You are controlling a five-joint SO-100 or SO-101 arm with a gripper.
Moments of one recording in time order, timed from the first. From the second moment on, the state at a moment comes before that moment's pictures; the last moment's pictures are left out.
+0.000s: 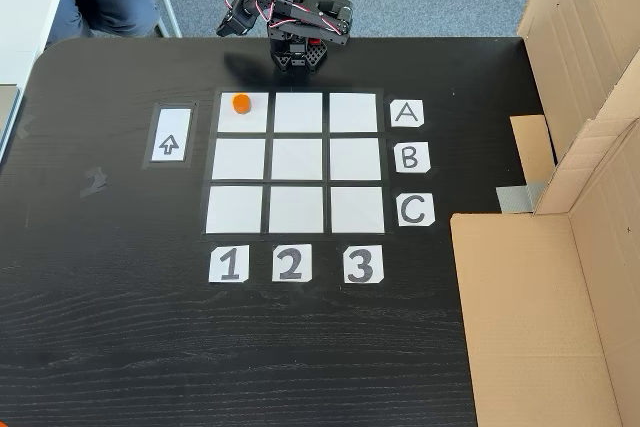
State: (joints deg) arm 99.7 187.6 175.1 65.3 -2.1
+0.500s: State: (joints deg) arm 99.7 188.0 175.1 65.3 -2.1
